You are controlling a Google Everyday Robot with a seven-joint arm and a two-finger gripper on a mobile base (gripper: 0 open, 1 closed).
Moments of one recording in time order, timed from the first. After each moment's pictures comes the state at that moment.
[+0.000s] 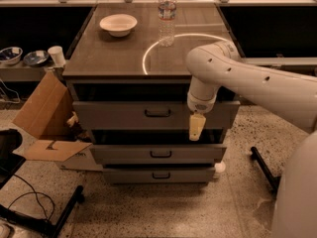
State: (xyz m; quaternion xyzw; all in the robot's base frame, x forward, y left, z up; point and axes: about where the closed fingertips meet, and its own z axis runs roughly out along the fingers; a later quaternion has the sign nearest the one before) arm 0.624 -0.141 0.668 -0.65 0.76 -0.02 0.05
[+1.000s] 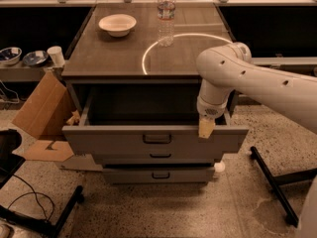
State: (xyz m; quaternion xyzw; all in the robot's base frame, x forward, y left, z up) arm 0.596 -0.162 0.676 -0.63 0.78 -0.01 0.04
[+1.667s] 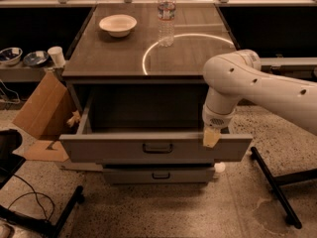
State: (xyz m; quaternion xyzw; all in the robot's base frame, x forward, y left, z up) arm 0.552 -0.178 0.676 -0.60 0.80 0.00 0.02
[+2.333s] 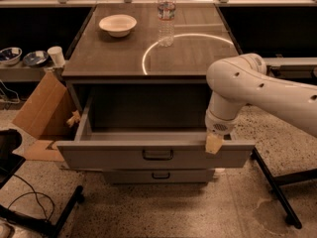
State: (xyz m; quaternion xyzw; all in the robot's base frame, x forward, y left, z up) arm 0.526 -0.182 0.676 -0.59 0.81 0.01 0.01
